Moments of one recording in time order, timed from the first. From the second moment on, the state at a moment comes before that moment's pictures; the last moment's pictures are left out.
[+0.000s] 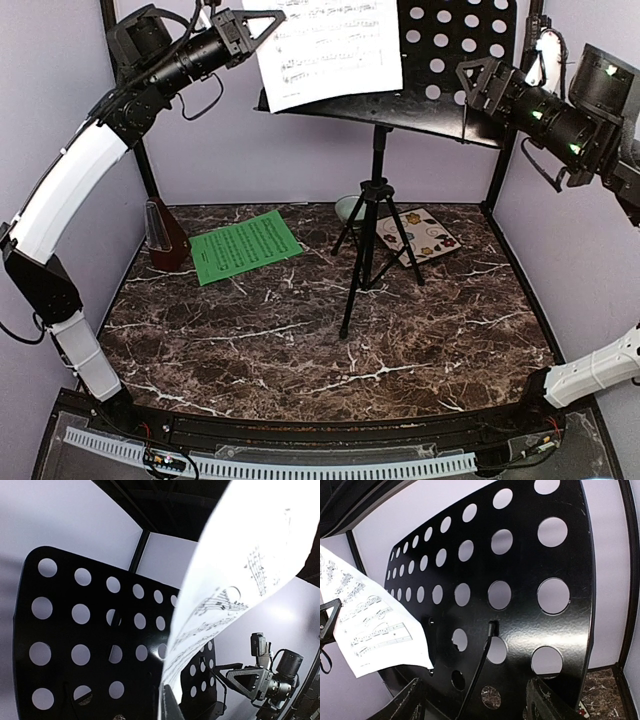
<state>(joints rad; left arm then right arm) -0.62 1.71 2.19 -0.09 0.44 -0.52 0.98 1.15 1.71 -0.44 0.65 0.21</state>
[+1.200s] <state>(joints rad) -0.72 1.84 2.30 -0.09 0.27 -0.39 0.83 1.10 1.56 -0.27 0.41 0.39</state>
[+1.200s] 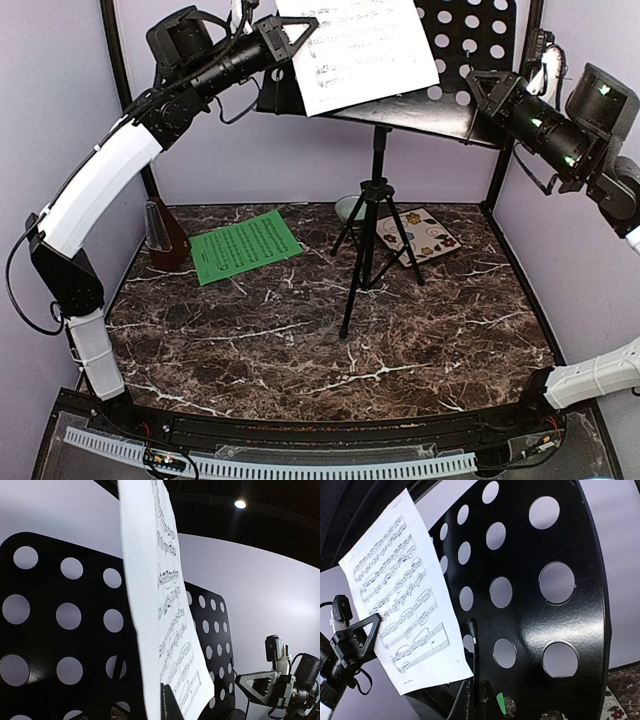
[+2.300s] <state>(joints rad) -0.78 2.04 2.51 0.03 0.64 -0.07 0.83 1.11 1.47 -0.09 0.22 0.18</state>
